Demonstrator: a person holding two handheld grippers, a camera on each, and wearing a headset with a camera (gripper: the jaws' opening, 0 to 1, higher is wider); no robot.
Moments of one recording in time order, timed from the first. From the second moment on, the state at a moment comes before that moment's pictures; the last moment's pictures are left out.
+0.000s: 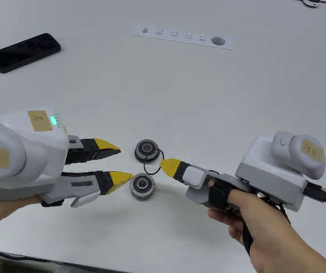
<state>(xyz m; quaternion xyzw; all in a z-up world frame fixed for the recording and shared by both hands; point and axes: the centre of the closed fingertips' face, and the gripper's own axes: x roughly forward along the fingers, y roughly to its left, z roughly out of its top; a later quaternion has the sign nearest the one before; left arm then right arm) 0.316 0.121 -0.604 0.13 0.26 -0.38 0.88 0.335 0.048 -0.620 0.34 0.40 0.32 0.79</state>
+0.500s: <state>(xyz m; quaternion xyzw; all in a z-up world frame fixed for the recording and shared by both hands) 0.314 0.126 -0.593 0.12 0.25 -0.35 0.89 0.346 -0.002 -0.636 0.35 0.41 0.25 0.81</state>
